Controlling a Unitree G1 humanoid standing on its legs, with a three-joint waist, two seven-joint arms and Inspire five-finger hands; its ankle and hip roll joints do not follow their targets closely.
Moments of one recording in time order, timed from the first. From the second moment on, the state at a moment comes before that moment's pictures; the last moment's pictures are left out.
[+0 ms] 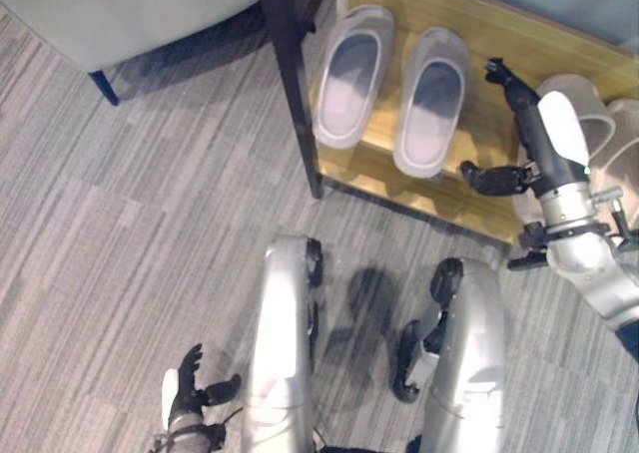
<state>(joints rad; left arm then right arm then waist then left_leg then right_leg) 0.14 0.42 -0.27 0.80 -0.26 -0.31 0.50 -0.57 -0.98 0.41 0.25 -0.04 -0.27 -0.44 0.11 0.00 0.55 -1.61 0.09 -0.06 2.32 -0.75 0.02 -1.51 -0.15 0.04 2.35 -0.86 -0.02</state>
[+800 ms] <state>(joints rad) 0.12 0.43 -0.27 0.82 -0.26 -0.31 0.49 -0.72 -0.83 0.51 0.37 0.07 -0.25 -0.41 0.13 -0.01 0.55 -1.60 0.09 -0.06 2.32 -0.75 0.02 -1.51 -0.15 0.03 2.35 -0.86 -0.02</state>
